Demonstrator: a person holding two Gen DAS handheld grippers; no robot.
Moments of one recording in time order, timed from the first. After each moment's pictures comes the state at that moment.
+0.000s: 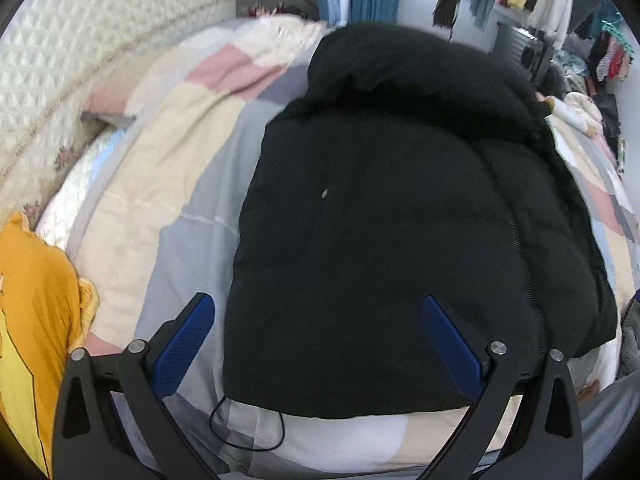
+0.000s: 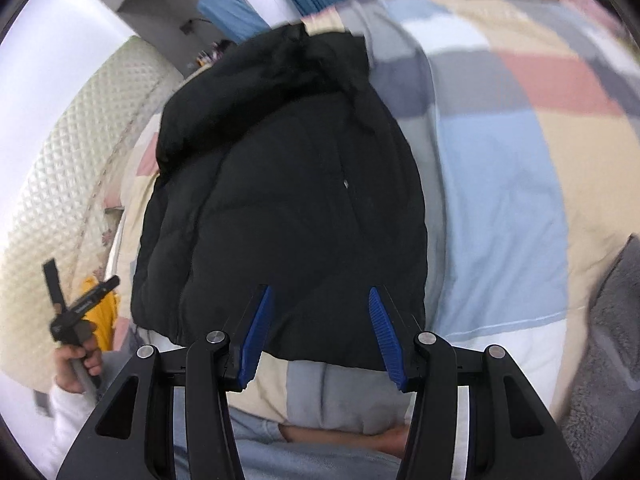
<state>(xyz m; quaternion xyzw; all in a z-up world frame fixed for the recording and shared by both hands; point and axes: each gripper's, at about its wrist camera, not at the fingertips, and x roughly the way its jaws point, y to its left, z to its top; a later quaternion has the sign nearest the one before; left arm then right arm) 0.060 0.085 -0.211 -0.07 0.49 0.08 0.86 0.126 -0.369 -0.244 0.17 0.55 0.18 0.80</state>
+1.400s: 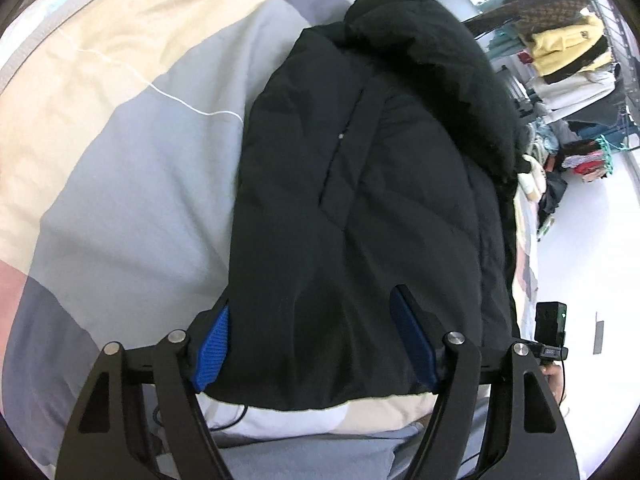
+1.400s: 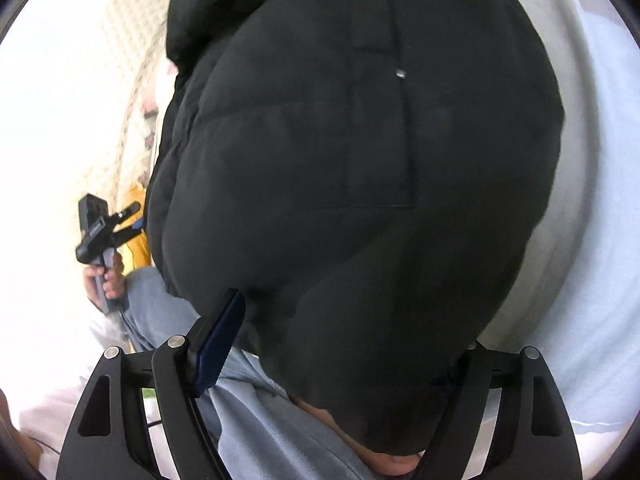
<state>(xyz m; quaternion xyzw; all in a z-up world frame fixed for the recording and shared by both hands) 0.035 0.180 -0.265 -0.34 0.54 -0.03 0.77 0.184 -0.335 -0.330 0.14 0.68 0.34 0.63</state>
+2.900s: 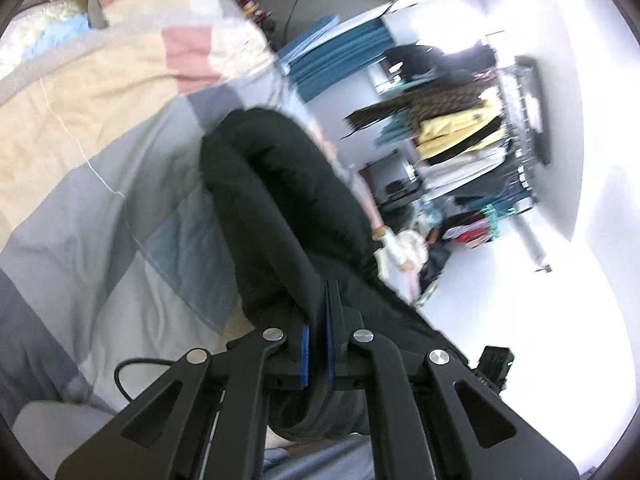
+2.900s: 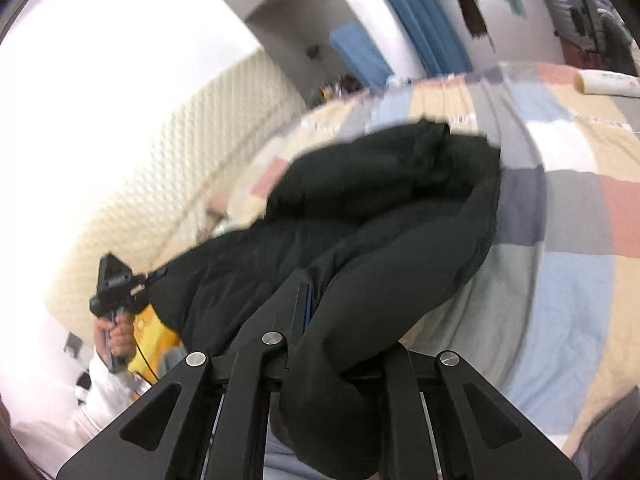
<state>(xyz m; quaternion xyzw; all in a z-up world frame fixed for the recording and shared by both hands) 0.003 0.172 -0.154 -0.48 0.32 -0.13 0.81 0.126 -0.354 -0.107 0.15 0.41 0.36 0.82</state>
